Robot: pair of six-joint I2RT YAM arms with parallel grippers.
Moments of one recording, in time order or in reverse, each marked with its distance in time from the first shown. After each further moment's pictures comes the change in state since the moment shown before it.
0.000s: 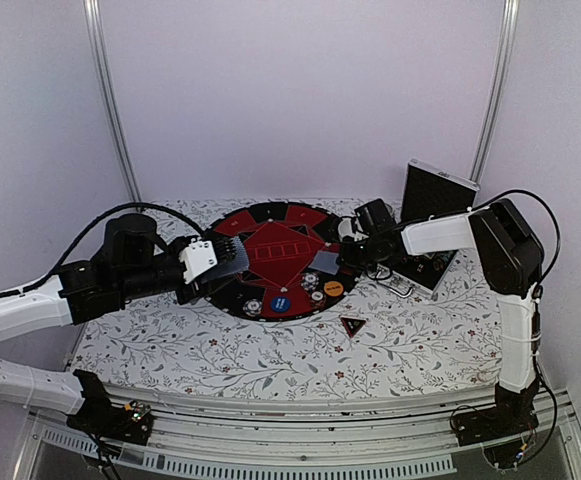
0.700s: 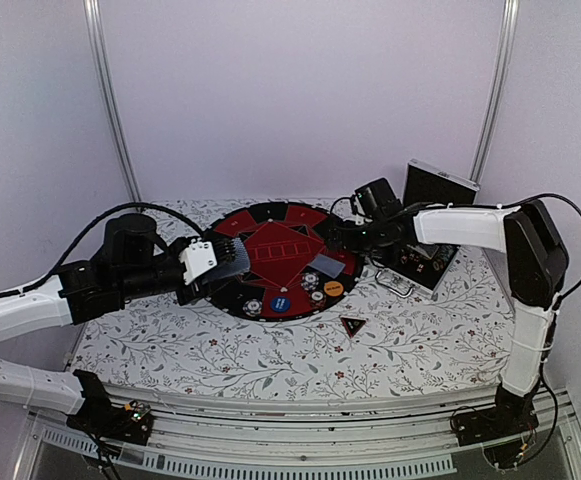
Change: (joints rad) left arm 0.002 0.000 0.000 0.000 0.031 0.000; right arm 0.052 -0.162 0.010 -0.142 0.131 -0.108
